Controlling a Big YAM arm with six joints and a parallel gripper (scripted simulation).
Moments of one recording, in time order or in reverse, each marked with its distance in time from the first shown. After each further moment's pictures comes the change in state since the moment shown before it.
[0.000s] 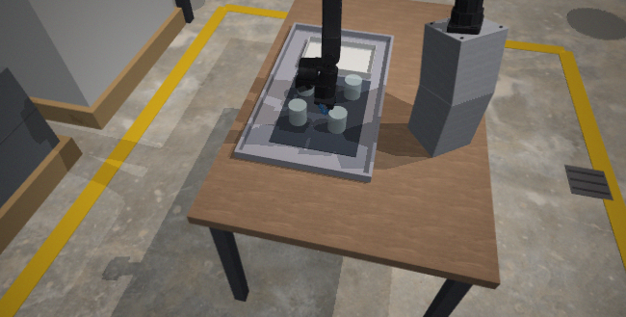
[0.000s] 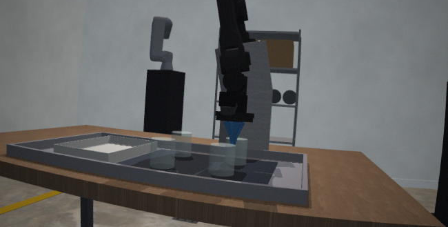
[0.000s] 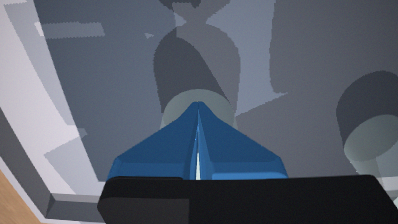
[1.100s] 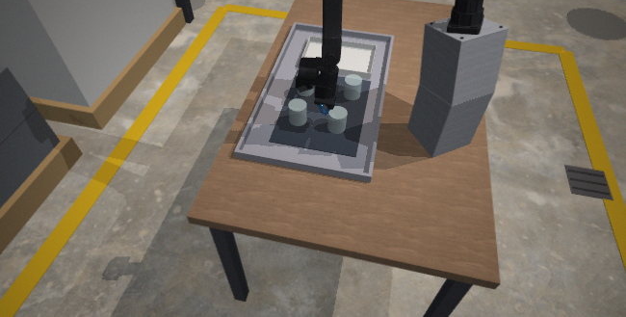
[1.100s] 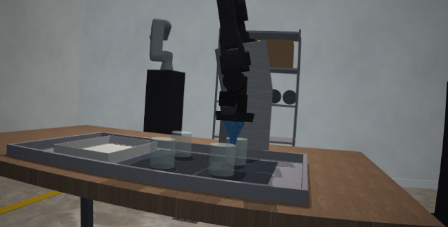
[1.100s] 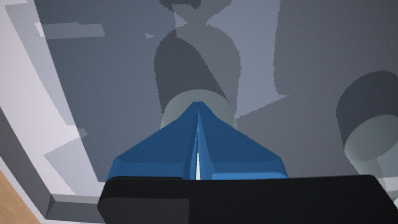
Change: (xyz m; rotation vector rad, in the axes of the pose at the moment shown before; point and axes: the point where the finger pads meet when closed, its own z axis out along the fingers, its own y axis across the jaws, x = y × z) arm 0.000 0.000 0.000 -0.001 -0.007 0.001
